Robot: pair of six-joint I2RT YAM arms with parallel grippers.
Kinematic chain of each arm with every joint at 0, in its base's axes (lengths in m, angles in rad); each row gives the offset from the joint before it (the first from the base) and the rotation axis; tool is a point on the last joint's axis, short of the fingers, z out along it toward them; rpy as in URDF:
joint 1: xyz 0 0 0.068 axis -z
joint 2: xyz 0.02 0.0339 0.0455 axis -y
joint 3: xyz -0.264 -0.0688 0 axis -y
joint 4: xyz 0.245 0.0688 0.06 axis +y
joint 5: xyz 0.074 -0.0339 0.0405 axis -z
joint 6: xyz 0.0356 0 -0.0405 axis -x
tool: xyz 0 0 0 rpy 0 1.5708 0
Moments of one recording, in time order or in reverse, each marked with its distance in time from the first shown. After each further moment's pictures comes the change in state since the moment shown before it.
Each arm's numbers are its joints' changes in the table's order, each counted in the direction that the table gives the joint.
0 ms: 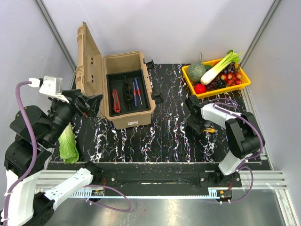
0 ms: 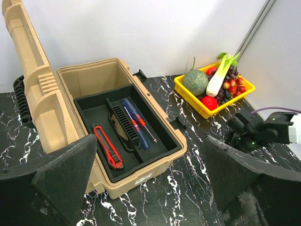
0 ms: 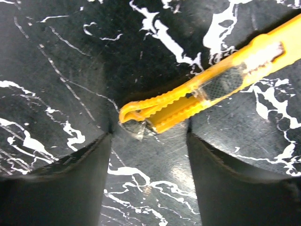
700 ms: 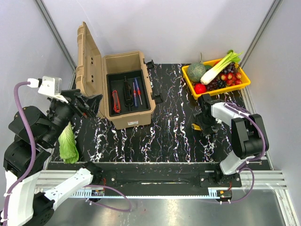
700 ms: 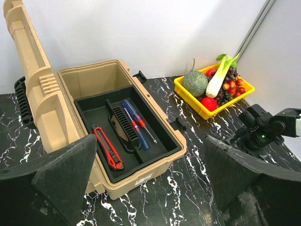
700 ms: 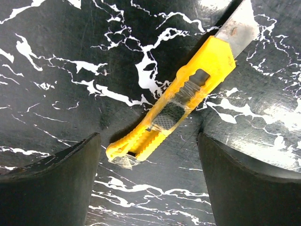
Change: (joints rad) left arm 0.000 0.002 0.005 0.002 -0.002 -0.001; right arm 0.182 0.038 -0.031 0.029 -0.077 -0.227
